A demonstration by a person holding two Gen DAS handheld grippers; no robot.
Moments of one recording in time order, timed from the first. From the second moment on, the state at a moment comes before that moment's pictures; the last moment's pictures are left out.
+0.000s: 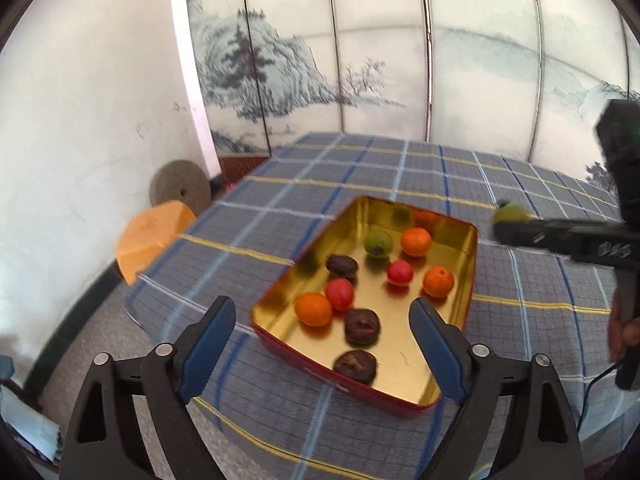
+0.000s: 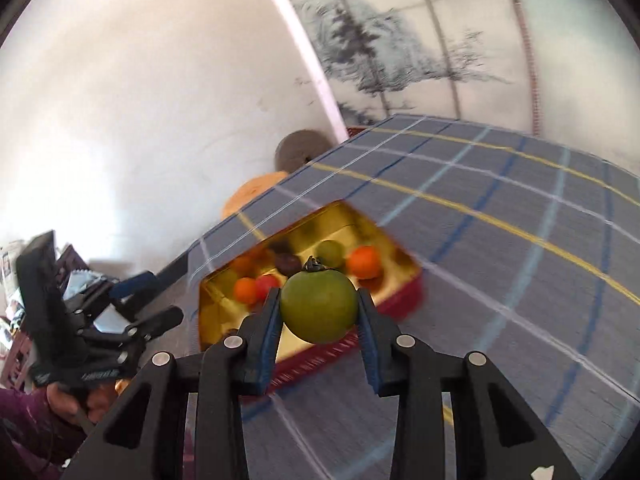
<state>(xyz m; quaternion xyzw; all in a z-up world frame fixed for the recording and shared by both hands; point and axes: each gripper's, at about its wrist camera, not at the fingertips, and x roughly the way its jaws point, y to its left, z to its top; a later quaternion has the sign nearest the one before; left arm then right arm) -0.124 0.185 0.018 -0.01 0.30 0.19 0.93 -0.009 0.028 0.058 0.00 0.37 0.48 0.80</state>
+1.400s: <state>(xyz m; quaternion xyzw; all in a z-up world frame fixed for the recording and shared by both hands) -0.164 0.184 0.072 -0.01 0.21 0.16 0.96 -0.036 0.065 0.075 -0.01 0.32 0.46 0.83</state>
